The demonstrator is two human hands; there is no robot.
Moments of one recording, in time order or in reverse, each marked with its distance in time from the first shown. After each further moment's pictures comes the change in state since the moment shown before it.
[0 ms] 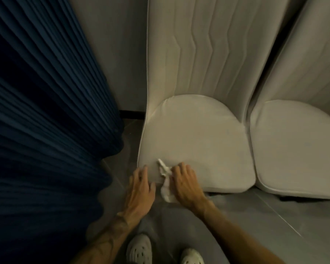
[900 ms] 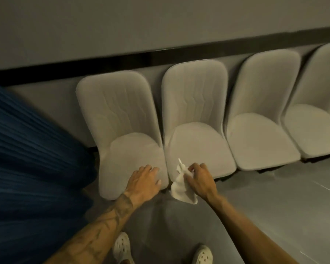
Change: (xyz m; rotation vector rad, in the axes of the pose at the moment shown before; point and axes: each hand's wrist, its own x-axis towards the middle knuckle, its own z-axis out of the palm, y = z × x) left_hand -0.167 0.443 -0.168 0.521 -0.315 0.386; right_hand -0.206 0.150 -0.455 0.544 -0.001 0.715
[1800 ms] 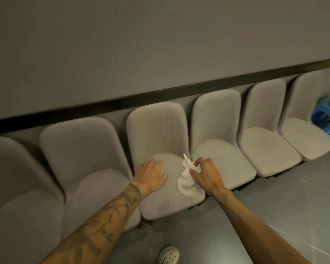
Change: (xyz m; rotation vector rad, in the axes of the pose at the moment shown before) left_hand 0.249 0.595 -0.115 0.073 0.073 0.168; right_hand 0.127 0.327 -0.544 -0.042 0.231 0.061
